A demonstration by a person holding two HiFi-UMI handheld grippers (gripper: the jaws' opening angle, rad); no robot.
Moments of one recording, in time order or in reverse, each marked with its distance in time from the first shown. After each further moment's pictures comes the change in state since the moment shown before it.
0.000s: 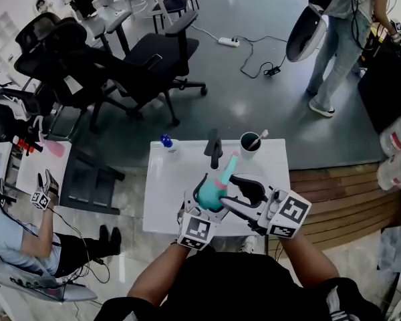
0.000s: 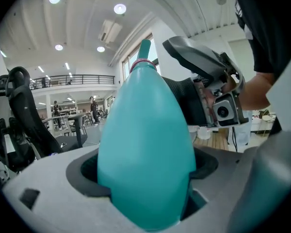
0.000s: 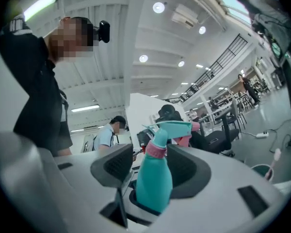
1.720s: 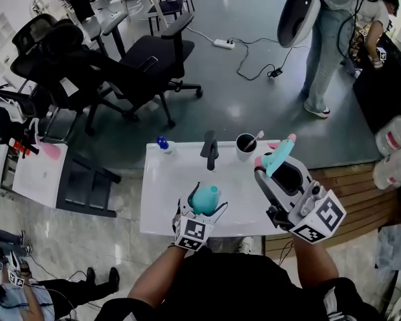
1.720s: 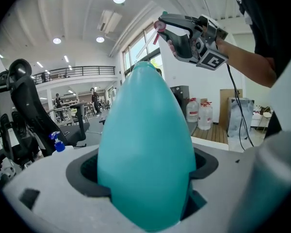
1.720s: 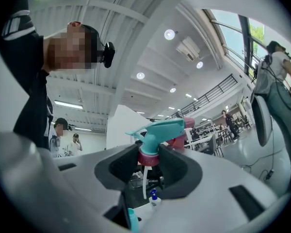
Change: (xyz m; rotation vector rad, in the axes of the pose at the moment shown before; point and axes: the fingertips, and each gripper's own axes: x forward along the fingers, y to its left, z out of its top) left arm -0.002 -0.004 -0.064 -0.029 0.128 0.011; right arm -0.055 -0.015 0.126 -0.202 -0.211 -0.256
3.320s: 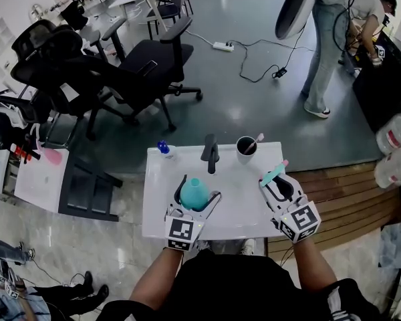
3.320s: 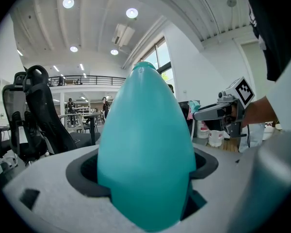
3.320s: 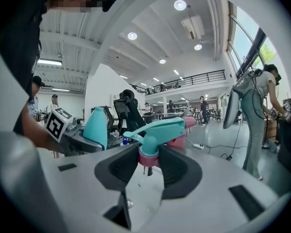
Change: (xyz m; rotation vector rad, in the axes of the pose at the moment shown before) left arm -0.030 0.052 0.067 -0.056 -0.158 0.111; right arm -0.067 -0.063 -0.158 -0.126 0.419 -0.284
